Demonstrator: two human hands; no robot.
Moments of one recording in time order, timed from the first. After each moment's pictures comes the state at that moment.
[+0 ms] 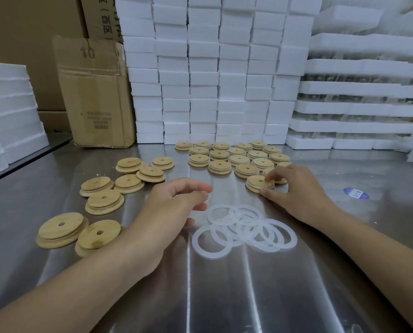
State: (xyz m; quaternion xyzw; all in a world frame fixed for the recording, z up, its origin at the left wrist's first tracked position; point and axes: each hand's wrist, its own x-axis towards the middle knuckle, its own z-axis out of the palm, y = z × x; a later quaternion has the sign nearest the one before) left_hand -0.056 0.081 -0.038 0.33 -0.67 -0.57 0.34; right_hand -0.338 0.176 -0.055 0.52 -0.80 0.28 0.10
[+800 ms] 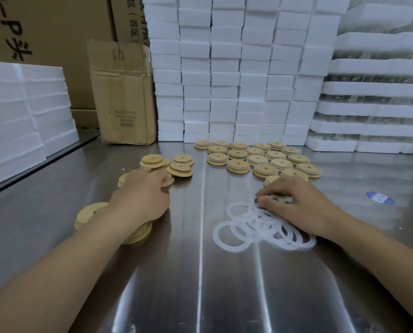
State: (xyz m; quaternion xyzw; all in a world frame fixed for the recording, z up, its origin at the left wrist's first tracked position) left_hand -0.010 0.004 -0.029 0.52 -0.85 -0.09 0.09; right_hand -0.290 0.180 -0.046 0.65 -0.70 0.30 0.01
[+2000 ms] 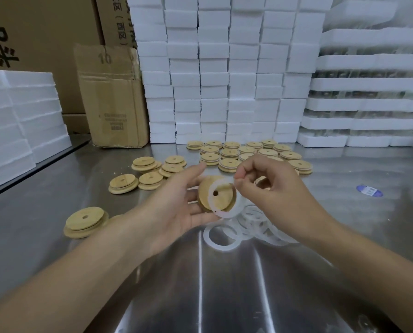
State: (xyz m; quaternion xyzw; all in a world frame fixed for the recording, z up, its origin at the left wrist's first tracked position) left_hand -0.048 0.075 -0.022 0.25 -0.51 -0.78 0.25; right_hand -0.219 0.190 -0.021 0.60 -0.58 0.55 -0.08
